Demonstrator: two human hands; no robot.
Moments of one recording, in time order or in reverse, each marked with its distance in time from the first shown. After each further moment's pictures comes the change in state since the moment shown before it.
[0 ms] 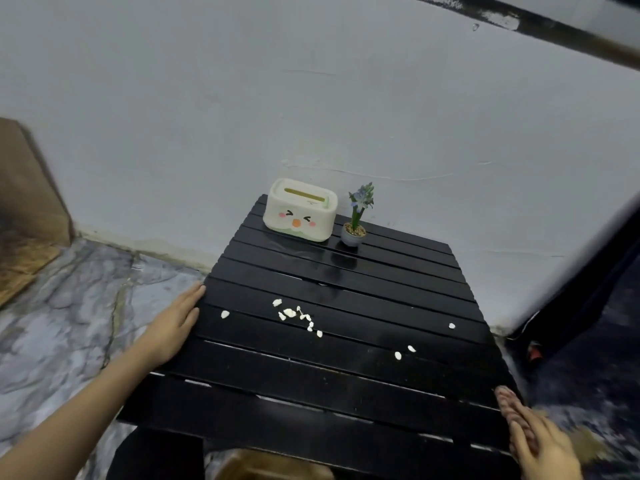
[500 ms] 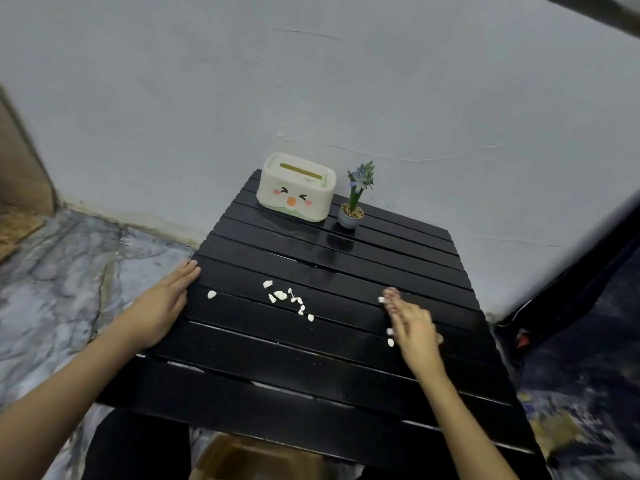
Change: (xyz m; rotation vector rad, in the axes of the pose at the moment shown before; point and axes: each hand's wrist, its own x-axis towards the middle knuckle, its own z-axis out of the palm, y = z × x) left_hand 0.004 -0.006 0.007 0.116 0.033 0.132; right_hand 0.084 -0.143 0.066 0.145 -0.170 -0.104
